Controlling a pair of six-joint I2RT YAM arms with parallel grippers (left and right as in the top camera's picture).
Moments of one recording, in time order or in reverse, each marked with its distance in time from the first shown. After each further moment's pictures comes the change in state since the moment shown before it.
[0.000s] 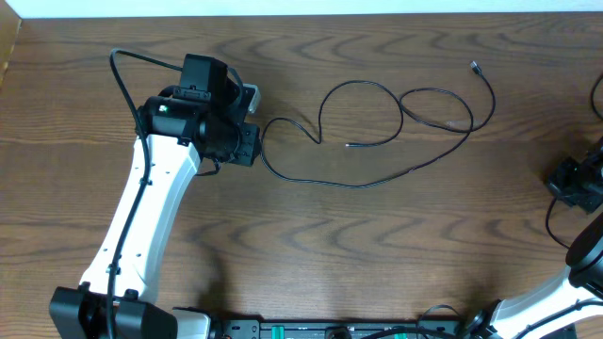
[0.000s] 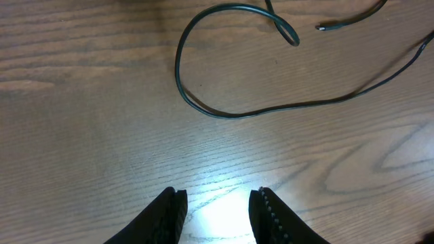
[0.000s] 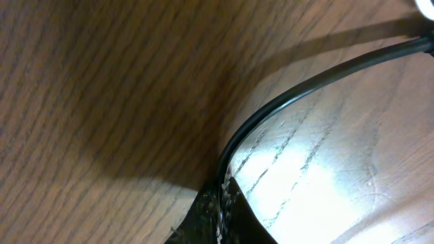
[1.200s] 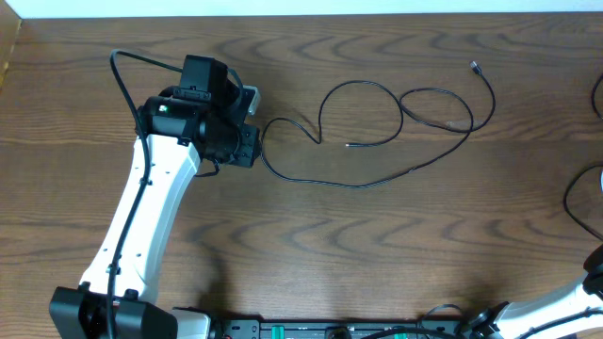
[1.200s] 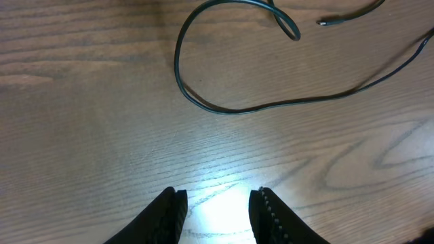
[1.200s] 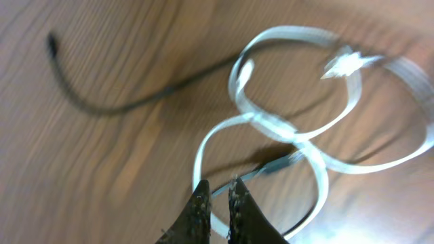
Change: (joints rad) left arm 0.000 0.000 0.000 -0.012 0.000 0.000; right arm -0.208 0.000 0.276 0.192 -0.105 0.062
